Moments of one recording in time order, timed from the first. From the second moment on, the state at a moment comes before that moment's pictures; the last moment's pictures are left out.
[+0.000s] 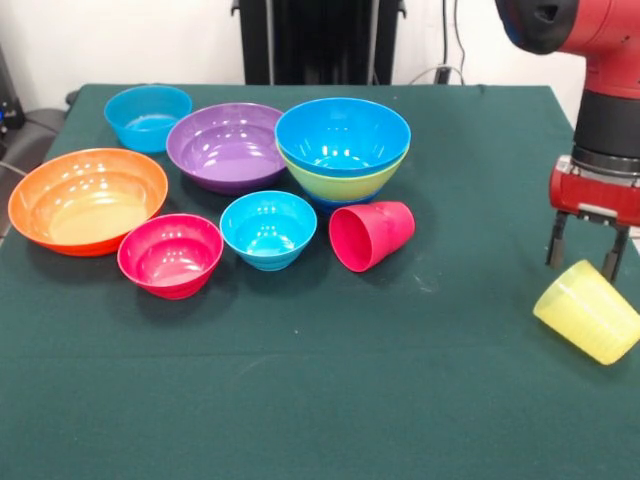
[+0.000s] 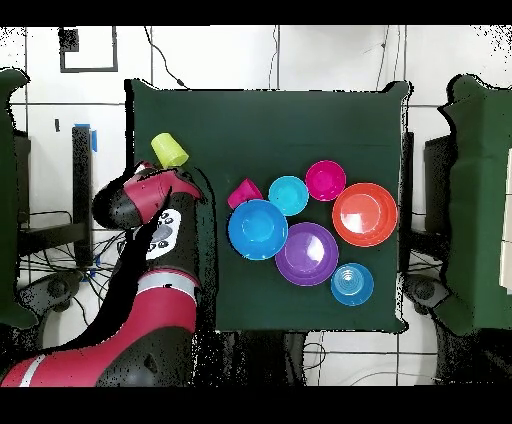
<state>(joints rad) 0.24 -0.31 -0.11 1.29 -0.15 0.25 2.73</state>
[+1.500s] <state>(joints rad) 0.22 -0.23 -0.12 1.28 -0.15 0.03 2.73</state>
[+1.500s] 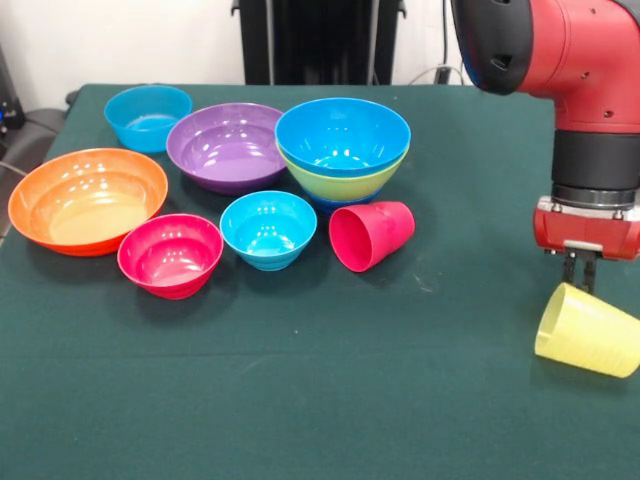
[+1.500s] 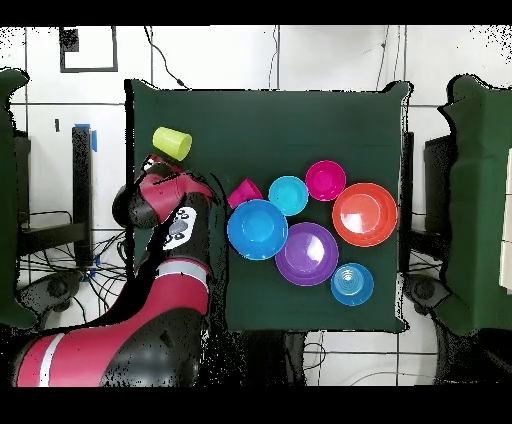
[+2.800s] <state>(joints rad) 0.19 -0.23 -0.12 1.28 -0.15 0.01 2.73</state>
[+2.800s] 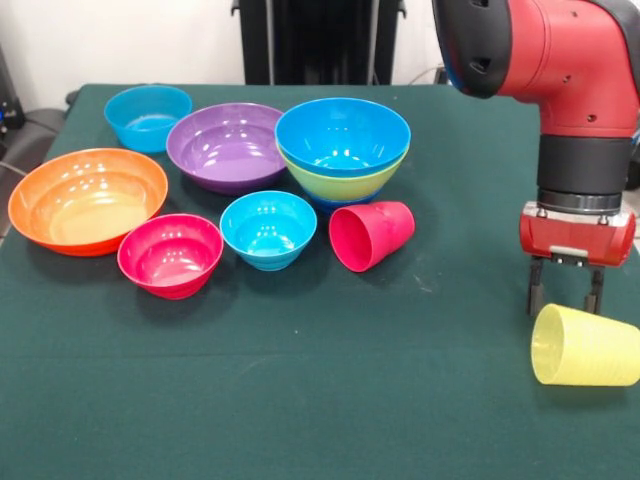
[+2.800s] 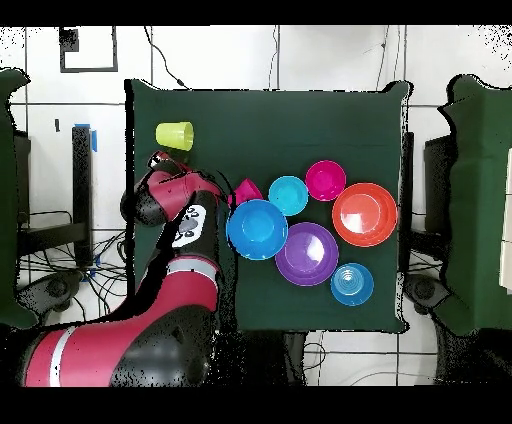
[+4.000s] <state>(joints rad) 0.11 -0.29 -0.05 1.38 -0.21 0.00 2.73</state>
